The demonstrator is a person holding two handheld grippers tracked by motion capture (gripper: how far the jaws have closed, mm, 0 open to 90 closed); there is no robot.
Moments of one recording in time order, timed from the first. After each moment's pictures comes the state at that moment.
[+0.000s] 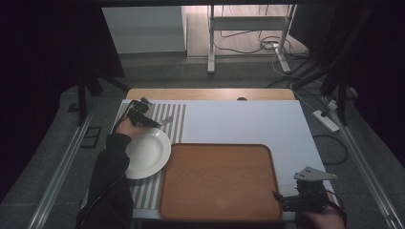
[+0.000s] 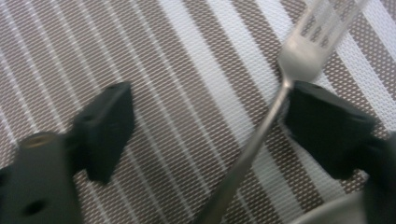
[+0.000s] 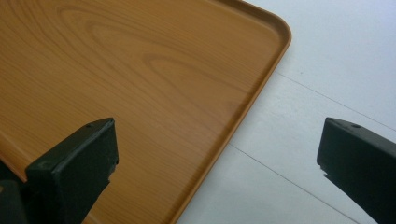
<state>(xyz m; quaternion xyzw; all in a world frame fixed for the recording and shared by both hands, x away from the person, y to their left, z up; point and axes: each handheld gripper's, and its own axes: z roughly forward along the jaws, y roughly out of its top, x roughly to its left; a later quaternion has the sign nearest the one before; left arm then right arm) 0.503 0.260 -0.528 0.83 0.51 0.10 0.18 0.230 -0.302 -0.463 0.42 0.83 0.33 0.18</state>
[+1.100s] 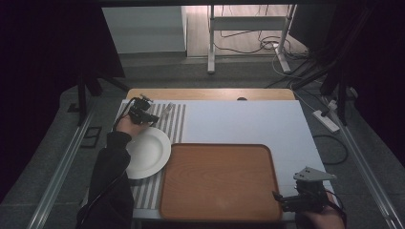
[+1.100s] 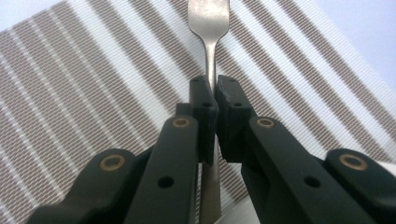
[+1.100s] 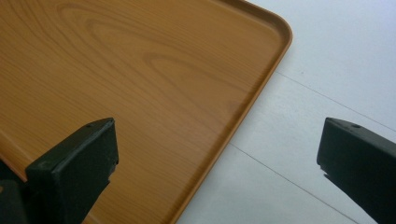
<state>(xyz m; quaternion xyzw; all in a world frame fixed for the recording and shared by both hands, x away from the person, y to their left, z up) 0.501 0.246 -0.511 0.86 0.45 0.05 0.26 0.230 -0.301 -0.463 0.41 0.83 0.32 0.18</state>
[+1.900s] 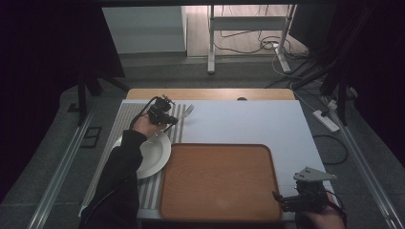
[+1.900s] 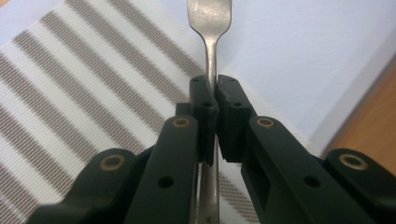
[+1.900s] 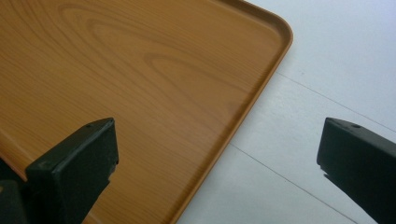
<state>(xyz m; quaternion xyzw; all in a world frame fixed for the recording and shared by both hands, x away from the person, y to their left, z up) 0.492 0.172 -0.491 0.89 0.37 0.04 0.26 0.229 -0.301 -0.463 0.41 0.83 0.32 0.18</state>
